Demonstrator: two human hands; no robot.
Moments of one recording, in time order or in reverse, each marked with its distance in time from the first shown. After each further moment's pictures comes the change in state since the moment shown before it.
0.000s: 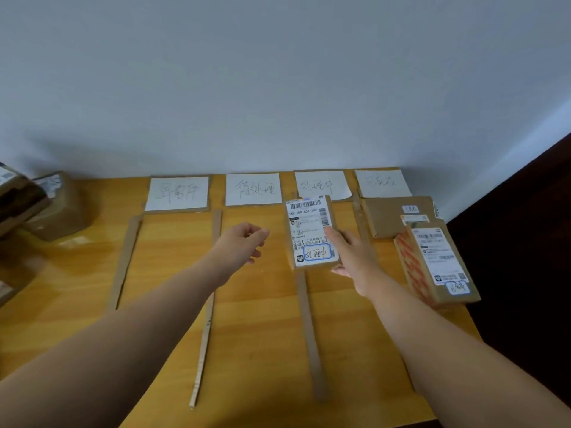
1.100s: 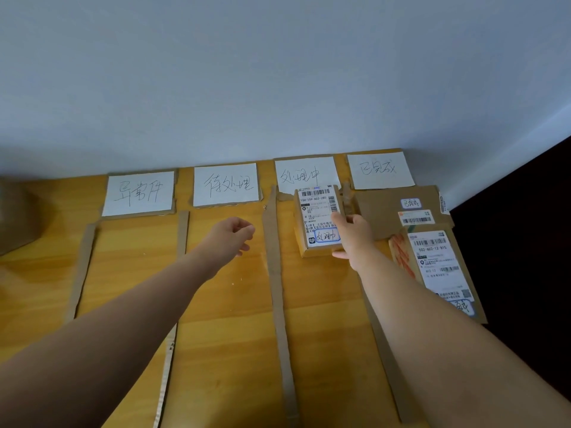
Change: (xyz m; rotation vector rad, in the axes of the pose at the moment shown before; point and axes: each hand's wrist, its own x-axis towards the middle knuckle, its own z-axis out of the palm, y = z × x) left_hand 0.085 0.014 0.044 0.132 0.000 -0.074; right_hand 0.126 0.011 -0.052 -0.004 0.192 0.175
